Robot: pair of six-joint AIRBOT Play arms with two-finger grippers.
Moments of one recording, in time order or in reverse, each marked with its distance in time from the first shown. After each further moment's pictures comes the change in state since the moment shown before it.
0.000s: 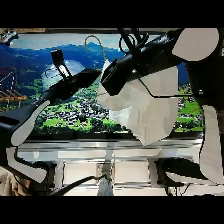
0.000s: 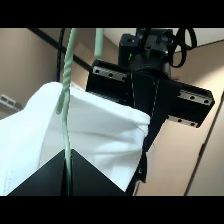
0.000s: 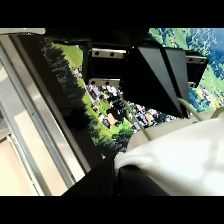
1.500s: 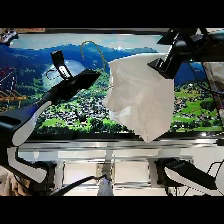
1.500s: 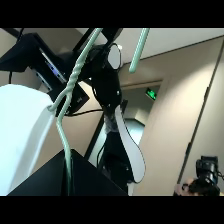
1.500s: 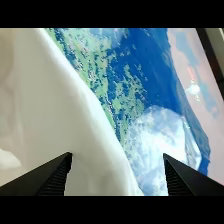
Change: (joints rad) left arm -0.015 -0.006 0.000 -0.019 -0.051 0.011; right arm -0.366 0.206 -0.206 -0.136 -0.149 -0.734
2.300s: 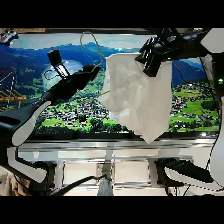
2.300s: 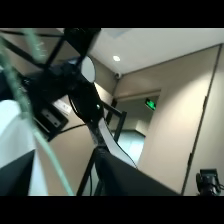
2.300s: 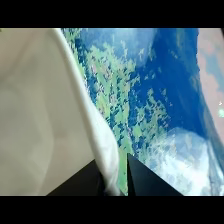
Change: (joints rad) left arm 0.000 0.000 0.000 -0.047 -0.010 0.002; right arm 0.006 -0.102 -0.018 0.120 -0.100 -0.035
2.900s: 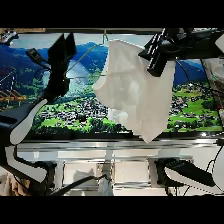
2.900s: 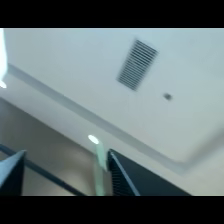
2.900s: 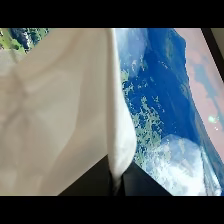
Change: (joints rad) left arm 0.103 0.009 0.023 -0.586 0.246 0.027; right arm 0.000 0.056 0.001 0.011 0.019 0.014
